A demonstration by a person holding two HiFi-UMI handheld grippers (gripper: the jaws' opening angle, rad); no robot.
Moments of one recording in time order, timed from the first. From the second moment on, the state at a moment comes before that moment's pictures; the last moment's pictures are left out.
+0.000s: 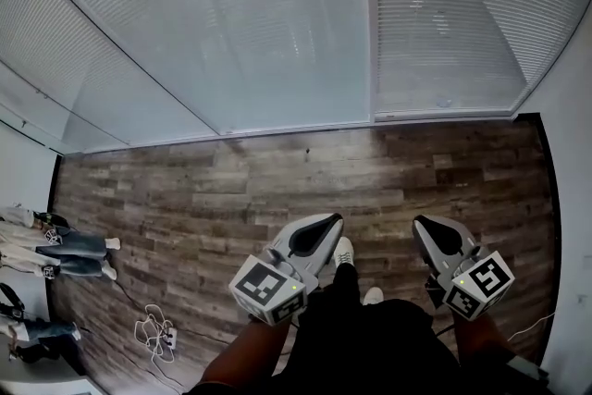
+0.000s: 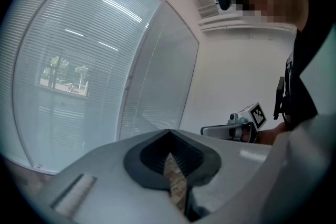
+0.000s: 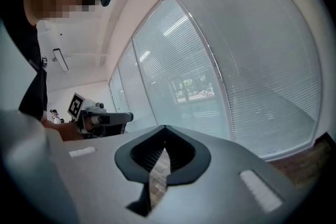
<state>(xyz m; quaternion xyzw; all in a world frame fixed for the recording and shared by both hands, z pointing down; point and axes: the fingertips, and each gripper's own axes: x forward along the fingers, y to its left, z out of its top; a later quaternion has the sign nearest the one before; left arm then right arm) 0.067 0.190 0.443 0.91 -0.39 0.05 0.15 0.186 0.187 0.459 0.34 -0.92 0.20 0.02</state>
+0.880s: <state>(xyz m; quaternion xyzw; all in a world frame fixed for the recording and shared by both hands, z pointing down) -0.034 0.059 0.431 0.93 -0.36 0.01 0.12 0.071 0.068 0.435 0.36 -0.92 0.14 0.04</state>
